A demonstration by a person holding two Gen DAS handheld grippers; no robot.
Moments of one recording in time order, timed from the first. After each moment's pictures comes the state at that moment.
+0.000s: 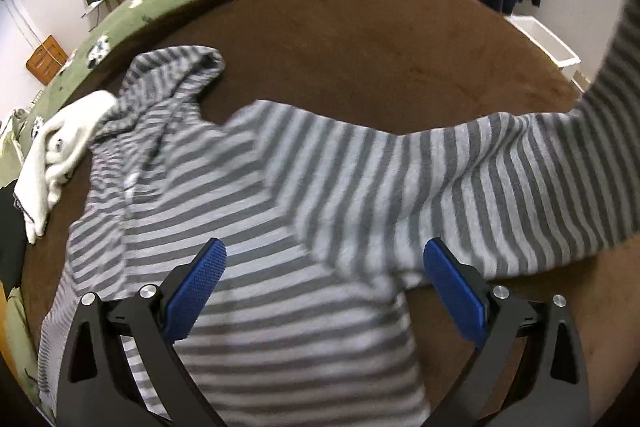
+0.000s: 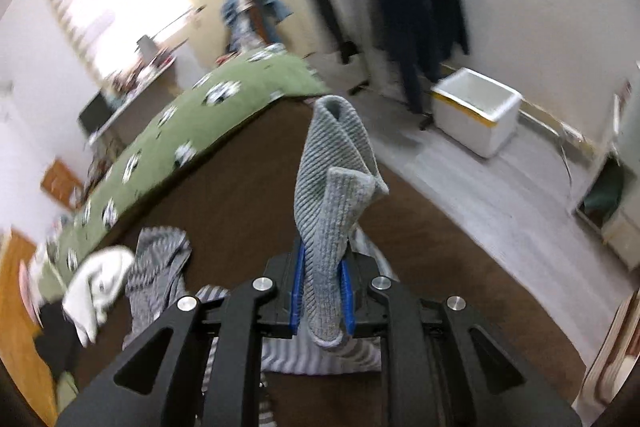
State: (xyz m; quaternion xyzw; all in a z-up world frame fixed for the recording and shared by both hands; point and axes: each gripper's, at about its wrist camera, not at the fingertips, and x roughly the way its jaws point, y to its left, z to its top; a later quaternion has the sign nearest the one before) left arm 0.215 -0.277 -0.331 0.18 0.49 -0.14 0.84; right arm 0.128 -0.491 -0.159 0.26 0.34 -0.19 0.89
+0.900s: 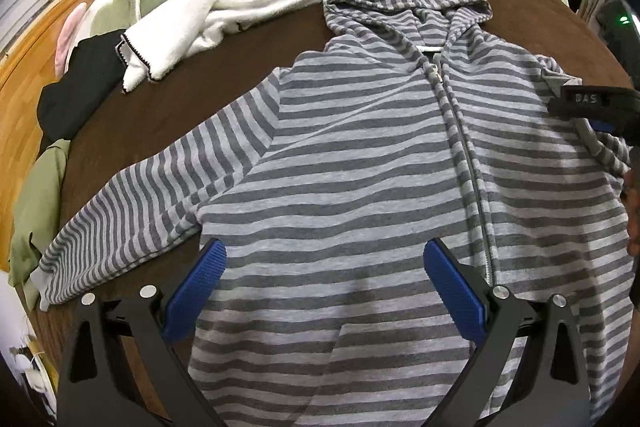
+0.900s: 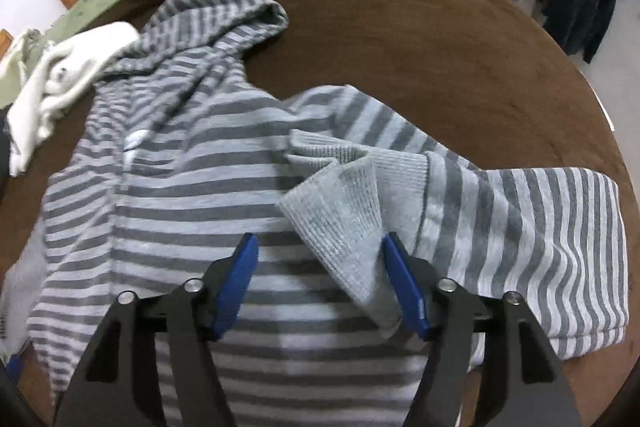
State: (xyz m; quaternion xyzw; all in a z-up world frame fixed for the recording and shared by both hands) left arm 0.167 0.006 -0.332 0.07 0.52 0.04 0.85; right arm 0.286 -0.236 -0.362 0.10 0.52 -0.07 0.84
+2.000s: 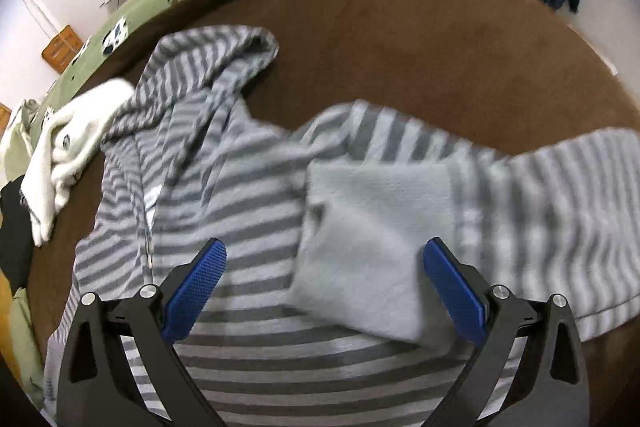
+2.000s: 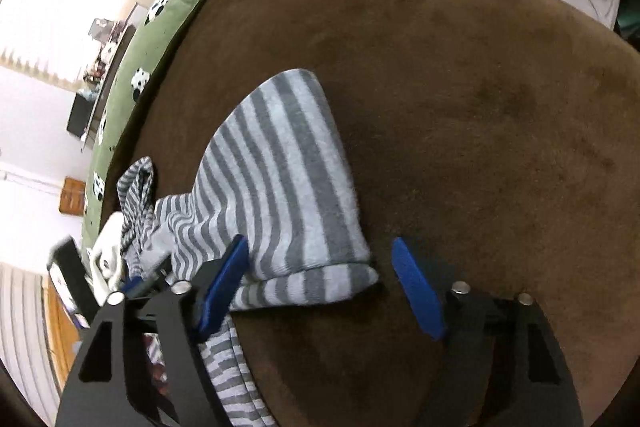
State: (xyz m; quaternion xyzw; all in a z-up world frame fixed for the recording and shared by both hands) left arm 0.286 -0.239 -0.374 0.19 0.50 -0.09 0.84; right arm 0.111 -0.482 -0.380 0.46 0.43 -0.14 0.77
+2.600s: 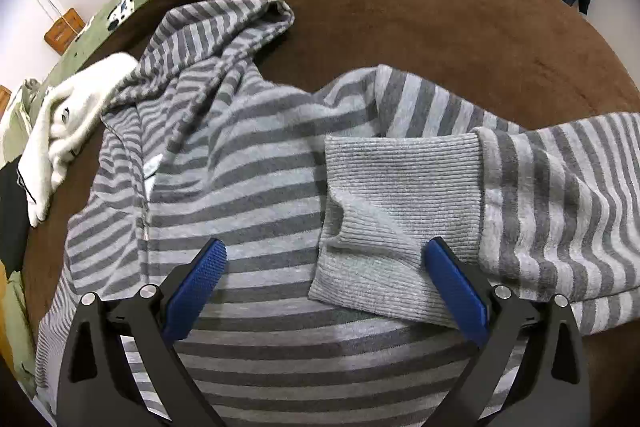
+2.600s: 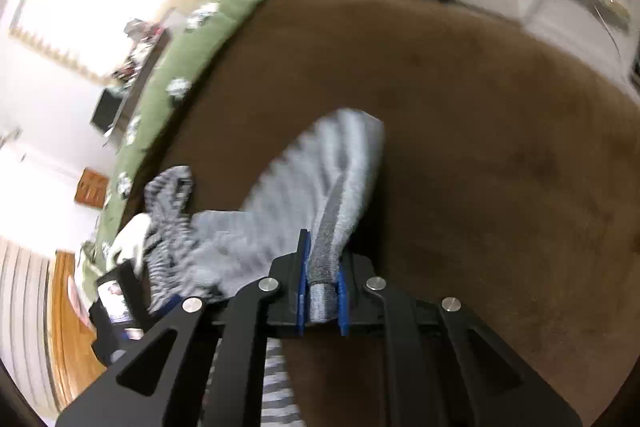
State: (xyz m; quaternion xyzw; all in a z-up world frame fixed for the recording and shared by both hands) left arm 0.281 -0.225 -0.380 0.17 0.51 -0.08 0.84; right arm 0.126 -0.469 -0.321 0.41 0.39 -0.10 0.82
